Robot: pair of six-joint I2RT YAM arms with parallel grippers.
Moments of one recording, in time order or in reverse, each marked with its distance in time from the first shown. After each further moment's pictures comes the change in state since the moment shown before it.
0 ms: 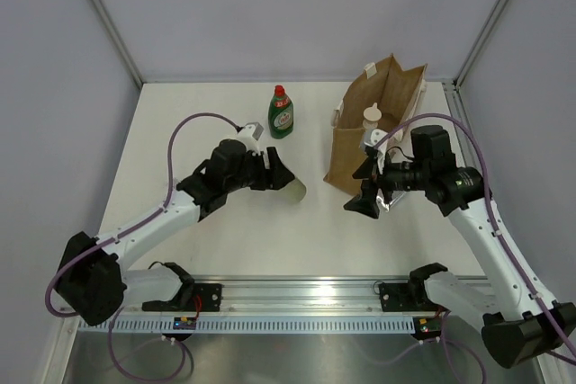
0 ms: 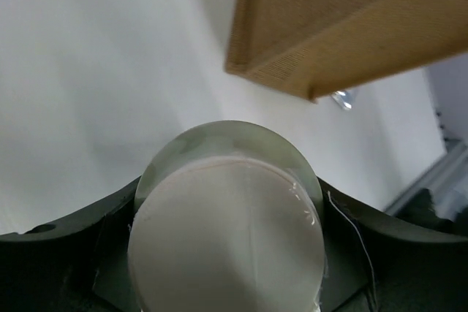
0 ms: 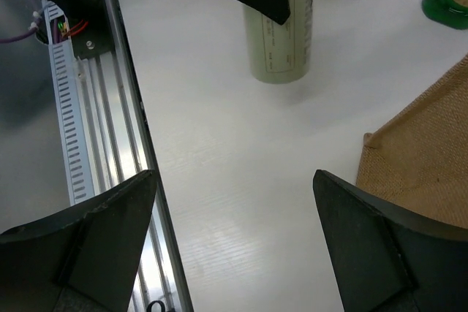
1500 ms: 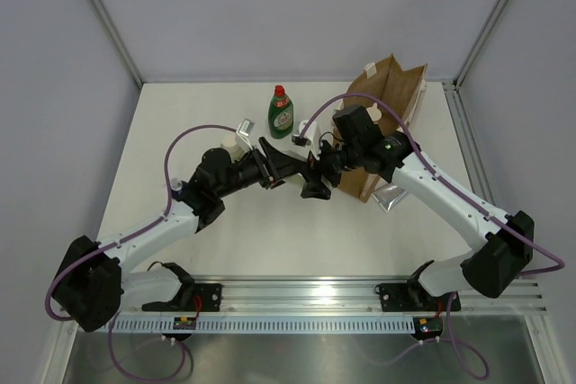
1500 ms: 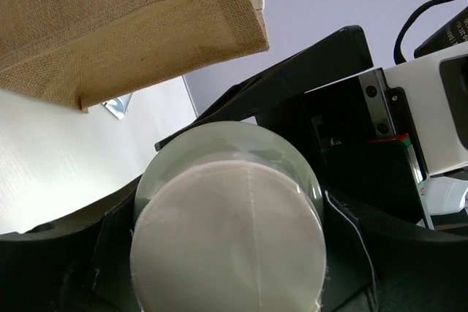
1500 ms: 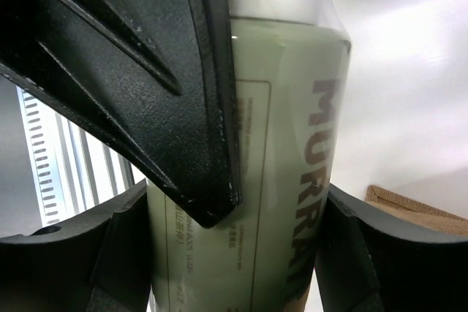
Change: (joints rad) left arm 0.004 -0.073 -0.173 0.581 0.336 -0.627; right arm 0.416 0.437 0.275 0.081 0.353 0.093
